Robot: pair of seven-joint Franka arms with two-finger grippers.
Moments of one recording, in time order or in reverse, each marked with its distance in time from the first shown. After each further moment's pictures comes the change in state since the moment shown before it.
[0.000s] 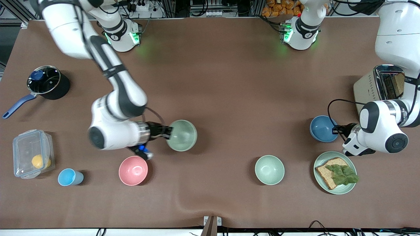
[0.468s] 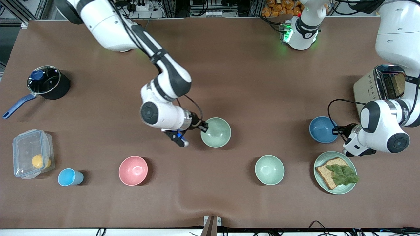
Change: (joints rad) left arm -0.001 -0.016 -0.007 0.012 -0.015 0.000 0.011; right arm 0.209 0.042 -0.004 -0.024 0.000 0.279 0.245
